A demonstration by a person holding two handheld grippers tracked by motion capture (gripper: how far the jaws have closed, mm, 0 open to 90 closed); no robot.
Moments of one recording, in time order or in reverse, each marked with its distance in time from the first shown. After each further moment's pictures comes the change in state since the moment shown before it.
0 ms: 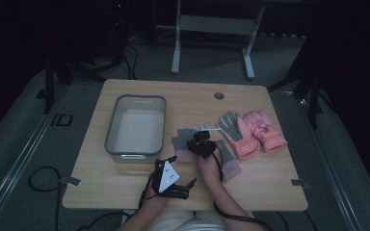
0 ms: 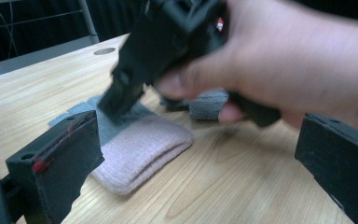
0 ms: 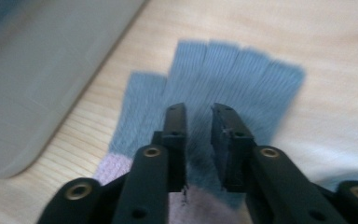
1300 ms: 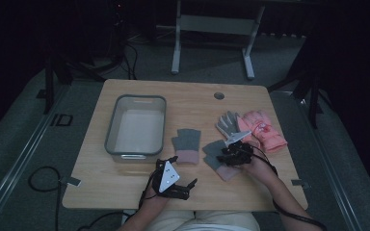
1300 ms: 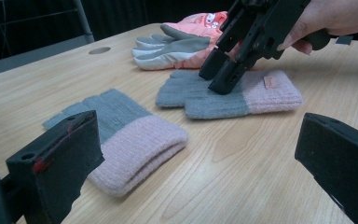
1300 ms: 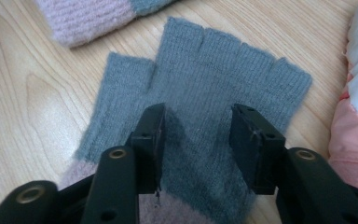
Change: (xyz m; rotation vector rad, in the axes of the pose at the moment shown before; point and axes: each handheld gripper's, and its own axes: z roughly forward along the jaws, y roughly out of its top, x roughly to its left) left arm 0.000 0.000 0.001 0.005 -0.014 0.010; right arm -0.110 -0.034 -0.050 0.196 0.204 -0.496
